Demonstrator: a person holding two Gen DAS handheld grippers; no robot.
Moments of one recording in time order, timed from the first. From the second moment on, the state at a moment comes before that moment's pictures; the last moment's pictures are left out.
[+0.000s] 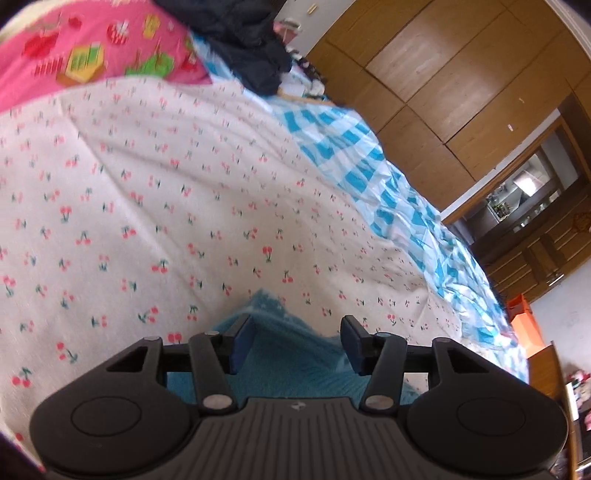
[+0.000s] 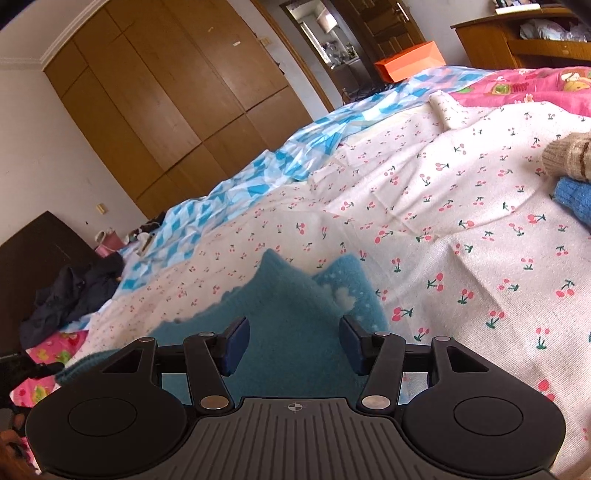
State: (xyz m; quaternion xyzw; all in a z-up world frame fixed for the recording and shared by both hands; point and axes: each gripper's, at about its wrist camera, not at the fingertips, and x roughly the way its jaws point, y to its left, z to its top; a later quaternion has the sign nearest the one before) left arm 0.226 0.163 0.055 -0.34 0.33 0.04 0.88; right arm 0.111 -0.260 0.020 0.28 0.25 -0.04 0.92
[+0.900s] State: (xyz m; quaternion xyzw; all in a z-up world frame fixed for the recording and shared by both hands) left arm 0.177 0.142 0.035 -0.22 0.36 -0.02 0.91; right arm 0.131 -0.279 0.041 0.27 0.28 -0.01 0.92
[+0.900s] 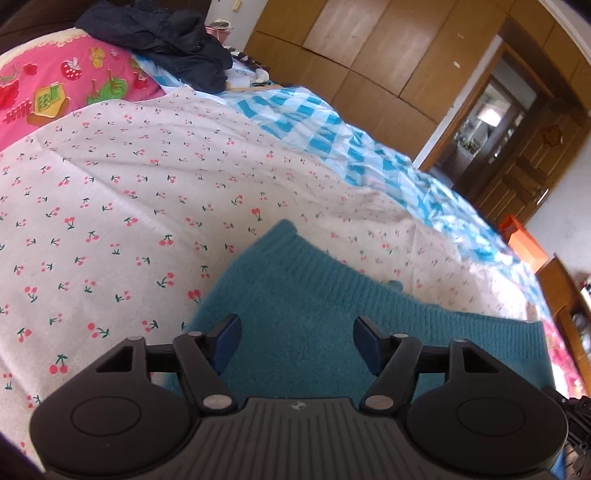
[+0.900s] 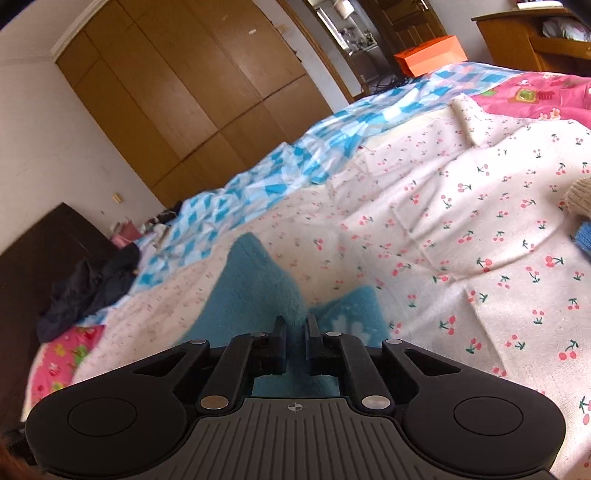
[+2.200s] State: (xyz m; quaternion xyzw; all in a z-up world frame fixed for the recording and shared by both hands) left arm 0.138 0.051 0.054 -0.01 0.39 0.03 0.92; right arm 0.122 -0.300 0.003 0.27 0.31 -0.02 0.91
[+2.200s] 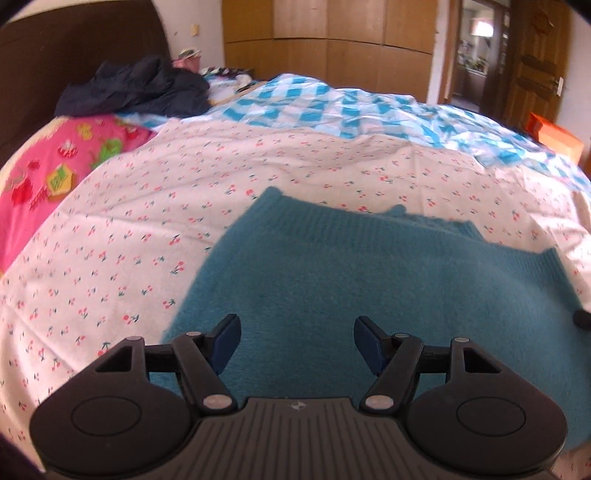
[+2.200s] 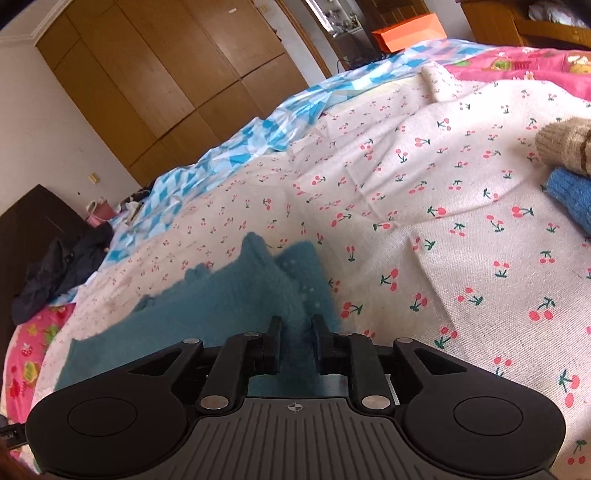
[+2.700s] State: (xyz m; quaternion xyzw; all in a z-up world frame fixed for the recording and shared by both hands) left arm 0.138 -0.019 0.045 0.05 0.40 -0.03 0.91; right arm 0.125 -0.300 -0.001 0.25 0.34 -0.03 0.91
